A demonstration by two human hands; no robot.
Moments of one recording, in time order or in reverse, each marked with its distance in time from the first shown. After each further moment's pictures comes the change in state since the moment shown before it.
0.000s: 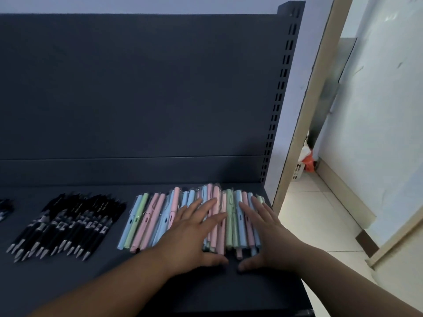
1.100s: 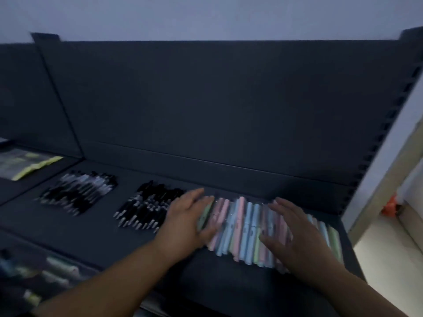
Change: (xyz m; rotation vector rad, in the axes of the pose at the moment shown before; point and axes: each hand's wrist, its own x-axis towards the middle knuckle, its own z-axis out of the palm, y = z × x) left_hand -0.081 -0.091 -0.034 -0.072 0.536 -0.376; right_hand 0.026 -0.102 -0.006 0.163 0.429 -0.313
